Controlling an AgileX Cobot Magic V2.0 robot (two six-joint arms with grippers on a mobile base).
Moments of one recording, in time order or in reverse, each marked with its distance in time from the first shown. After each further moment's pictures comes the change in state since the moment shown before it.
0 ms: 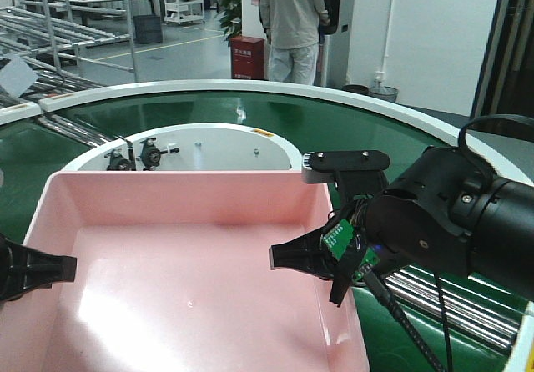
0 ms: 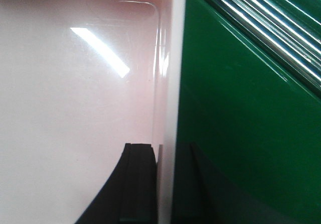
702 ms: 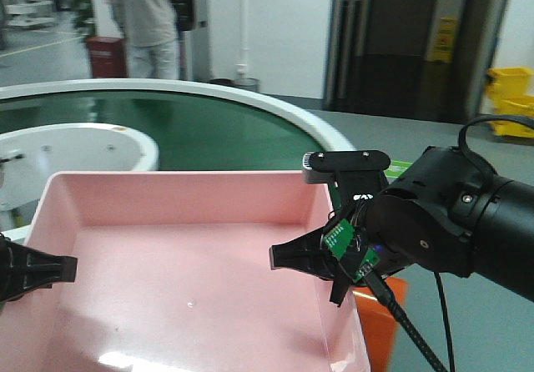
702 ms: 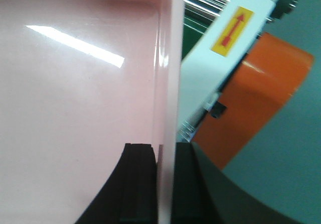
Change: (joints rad) left arm 0.000 0.000 0.000 0.000 0.000 0.000; right arm 0.000 0.000 0.000 0.000 0.001 0.000
